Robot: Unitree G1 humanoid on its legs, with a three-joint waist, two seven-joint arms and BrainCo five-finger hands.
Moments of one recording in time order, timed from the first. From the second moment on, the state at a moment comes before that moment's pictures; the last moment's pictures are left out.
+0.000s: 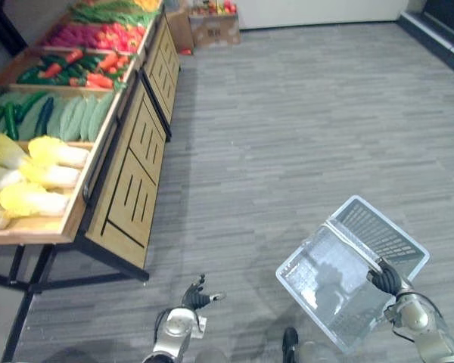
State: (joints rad) left arm -0.06 0.18 -0.12 0.95 -0.03 -0.15 0.07; right arm 0.11 -0.48 -0.04 0.41 -0.49 -0.15 -0.02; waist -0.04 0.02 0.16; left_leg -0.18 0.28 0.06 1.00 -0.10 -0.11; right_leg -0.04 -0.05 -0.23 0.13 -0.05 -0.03
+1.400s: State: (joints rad) left arm 0.05 0.20 -0.02 1.04 0.04 -0.13 0.09; right arm 0.07 -0.34 -0.04 0.45 -0.47 -0.13 -0.07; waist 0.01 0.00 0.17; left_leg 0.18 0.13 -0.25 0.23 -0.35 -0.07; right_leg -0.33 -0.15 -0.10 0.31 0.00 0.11
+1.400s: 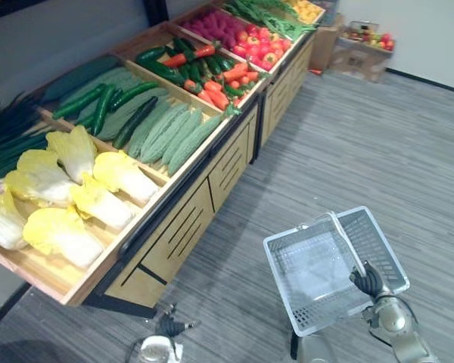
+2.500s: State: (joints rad) left arm 0.13 0.19 0.17 1.09 0.04 -0.10 0.08; right arm 0.06 -0.30 -0.50 1.03 -0.30 -0.11 -0.13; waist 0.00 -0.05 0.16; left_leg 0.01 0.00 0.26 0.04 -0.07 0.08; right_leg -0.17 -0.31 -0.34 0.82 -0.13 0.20
